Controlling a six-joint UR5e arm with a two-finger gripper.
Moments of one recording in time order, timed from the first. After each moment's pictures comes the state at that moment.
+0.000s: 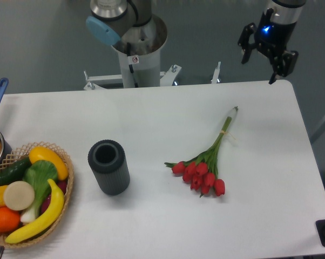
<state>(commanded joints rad) 3.00 -1.63 -1.61 -1.42 1.41 1.88</state>
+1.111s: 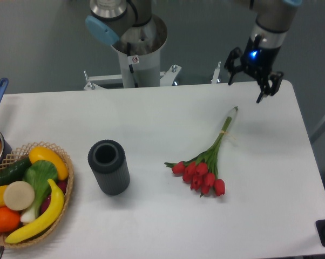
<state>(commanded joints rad) 2.91 -1.70 -1.80 -1.20 1.34 1.60</state>
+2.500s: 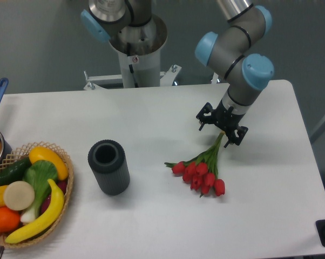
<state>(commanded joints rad) 2.81 -1.94 -1.87 -1.02 1.35 1.42</state>
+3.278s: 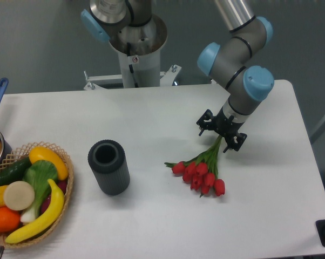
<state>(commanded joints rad) 2.81 -1.98 -1.87 -0.98 1.35 1.42</state>
